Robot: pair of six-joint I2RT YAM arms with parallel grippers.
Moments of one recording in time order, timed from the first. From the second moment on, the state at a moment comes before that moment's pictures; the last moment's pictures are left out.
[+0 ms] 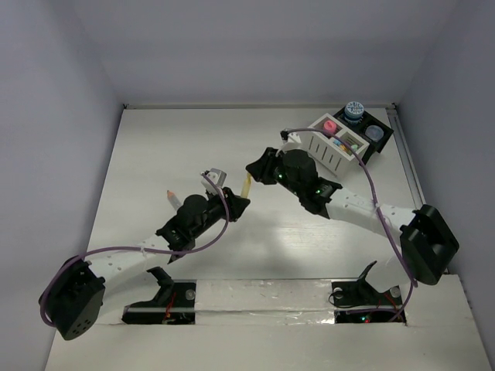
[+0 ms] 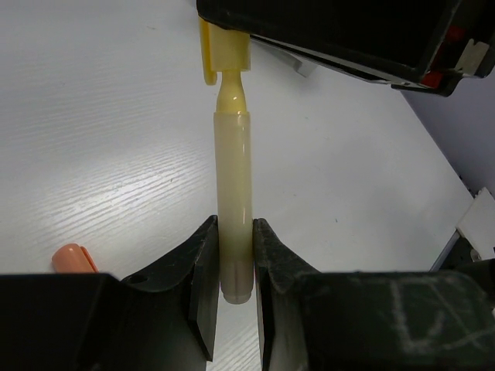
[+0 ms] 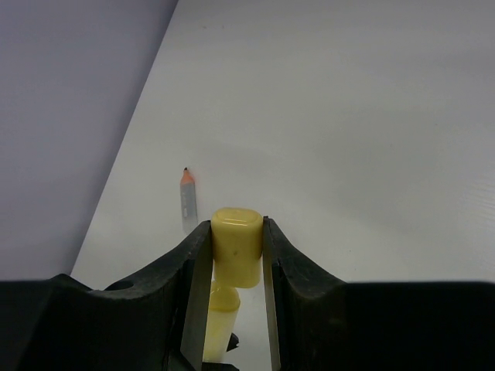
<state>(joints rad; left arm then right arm) -0.76 1.00 0.35 0.48 0.00 -0.51 0.79 1.46 0.97 0.25 0.14 0.68</state>
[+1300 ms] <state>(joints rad) -0.77 0.90 0.36 0.37 -0.04 -0.54 0.87 1.43 0.82 0.50 0.10 0.78</state>
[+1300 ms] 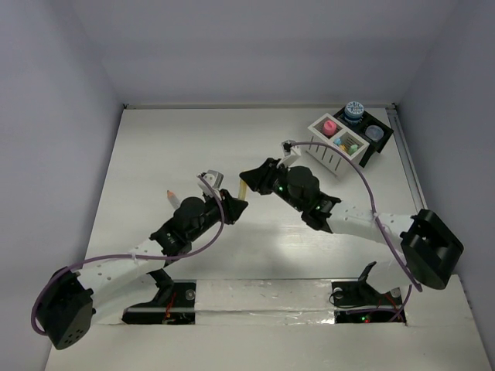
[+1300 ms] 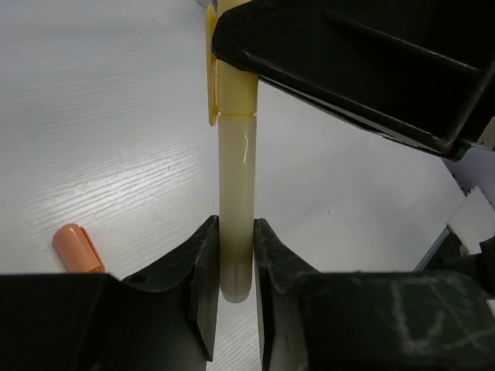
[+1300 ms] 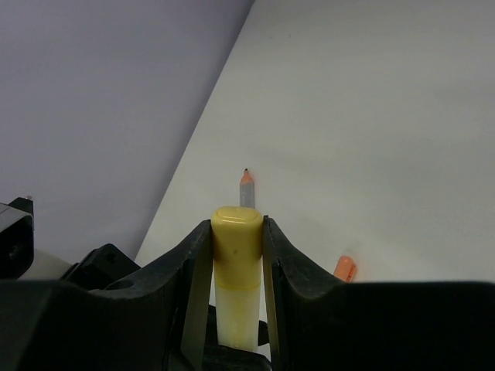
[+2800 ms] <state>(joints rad) -0.77 0.98 0.51 0.29 0.03 -0.50 0.90 1.30 0.85 0.31 0.34 0.67</state>
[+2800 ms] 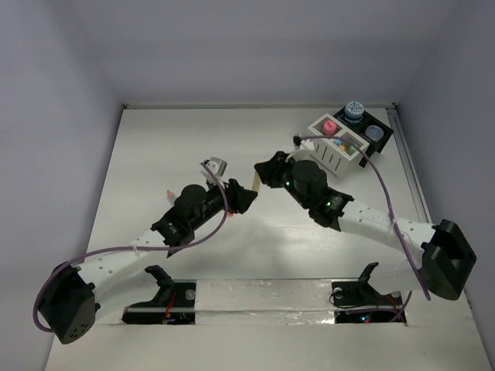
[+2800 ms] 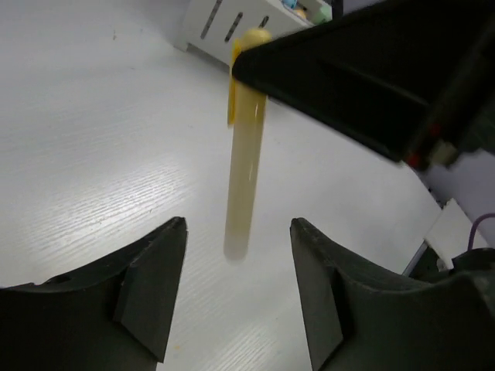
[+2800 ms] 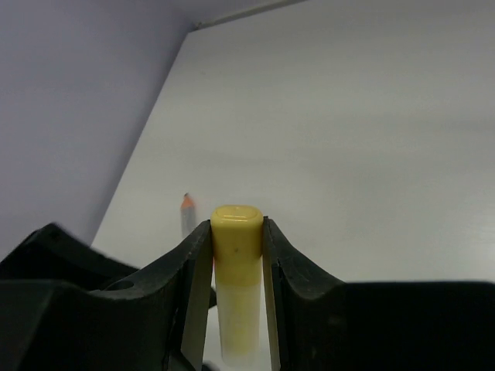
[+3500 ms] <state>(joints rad) -0.78 0.83 0.35 0.39 0.00 -0.51 0.21 1.44 1.03 0.38 0.50 0.22</state>
